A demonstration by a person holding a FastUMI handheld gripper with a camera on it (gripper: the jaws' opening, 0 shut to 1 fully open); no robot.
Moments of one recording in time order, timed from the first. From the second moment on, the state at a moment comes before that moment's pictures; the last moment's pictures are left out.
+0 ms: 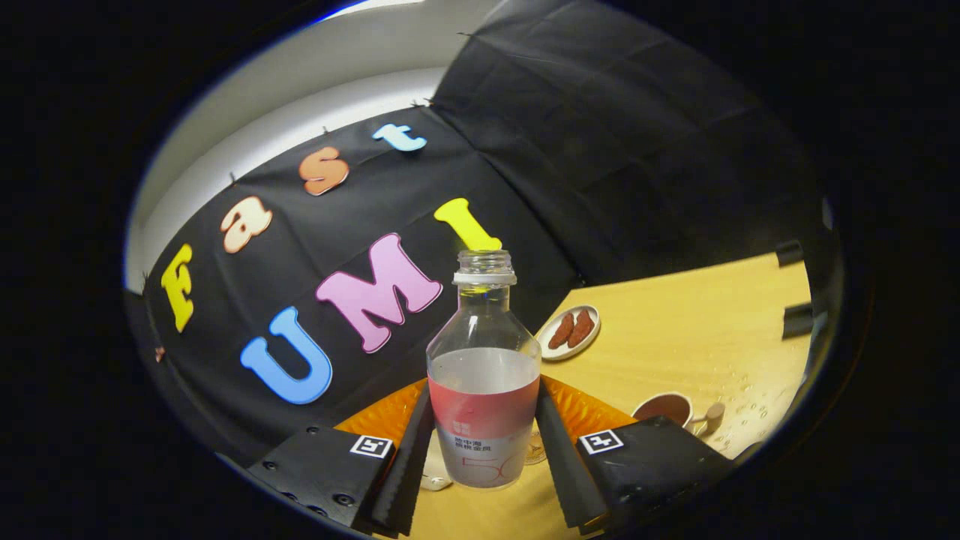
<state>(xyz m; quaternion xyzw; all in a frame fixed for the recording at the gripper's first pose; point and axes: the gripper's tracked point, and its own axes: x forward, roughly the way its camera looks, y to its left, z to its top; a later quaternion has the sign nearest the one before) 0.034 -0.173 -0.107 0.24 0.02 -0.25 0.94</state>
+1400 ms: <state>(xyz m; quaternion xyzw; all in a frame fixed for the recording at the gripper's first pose) 0.194 -0.156 -0.266 -0.08 0.07 -0.27 0.96</state>
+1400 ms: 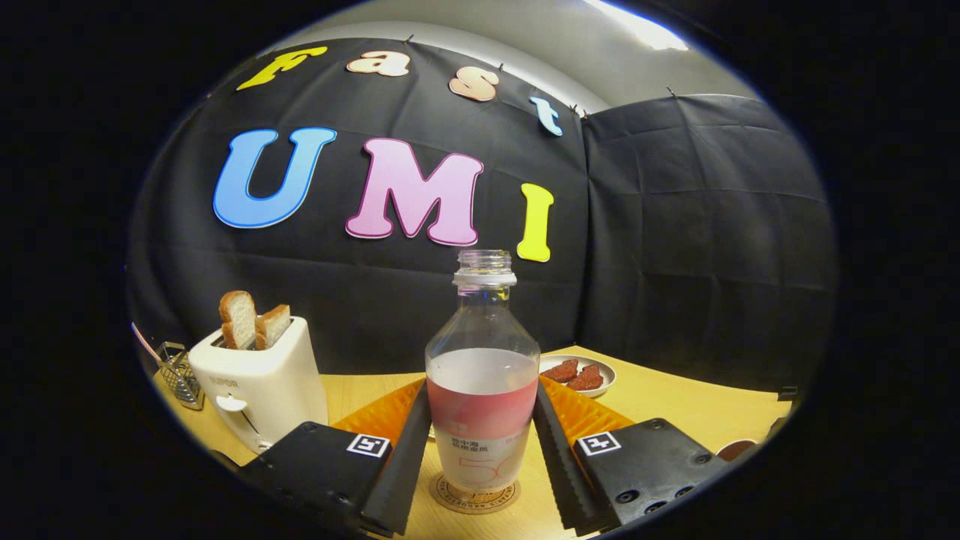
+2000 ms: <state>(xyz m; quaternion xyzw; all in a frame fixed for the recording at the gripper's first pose) 0.191 -0.164 -0.319 -0.07 0.10 -0.27 0.95</state>
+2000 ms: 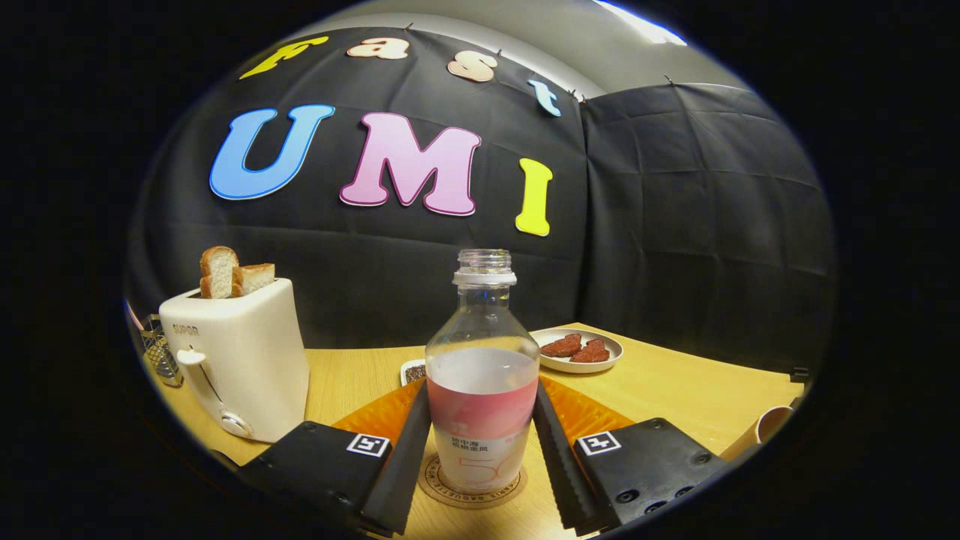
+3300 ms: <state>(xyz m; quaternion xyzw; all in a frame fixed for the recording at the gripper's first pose) 0.143 -0.130 -0.268 -0.06 0.10 -0.22 0.97</state>
